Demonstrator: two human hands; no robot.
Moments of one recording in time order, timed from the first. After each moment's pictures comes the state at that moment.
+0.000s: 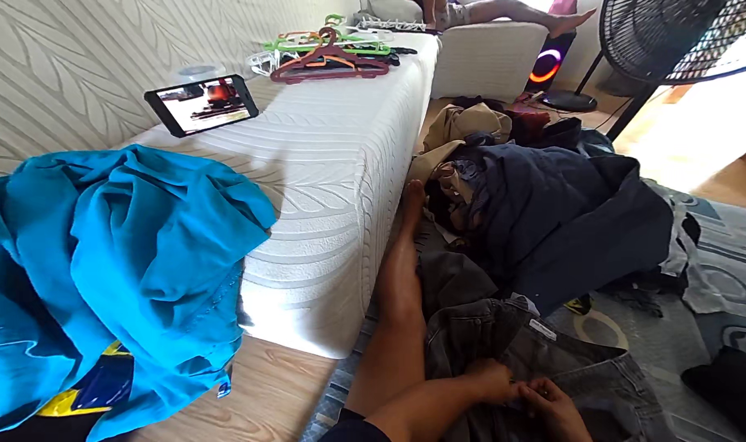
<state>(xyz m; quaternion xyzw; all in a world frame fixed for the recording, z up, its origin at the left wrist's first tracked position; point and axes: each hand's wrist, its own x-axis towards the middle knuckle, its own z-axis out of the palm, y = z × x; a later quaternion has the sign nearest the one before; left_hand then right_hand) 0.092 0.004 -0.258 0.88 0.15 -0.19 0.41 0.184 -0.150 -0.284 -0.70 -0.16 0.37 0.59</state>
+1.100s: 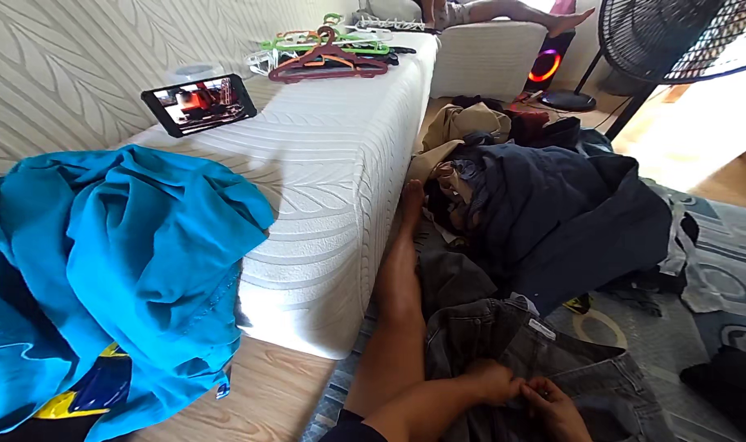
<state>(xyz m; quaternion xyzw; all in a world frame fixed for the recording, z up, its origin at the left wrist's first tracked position) 0.090 0.003 -0.257 0.88 0.14 -0.18 0.41 0.183 -0.151 -0.285 -0.69 -0.16 0.37 0.61</state>
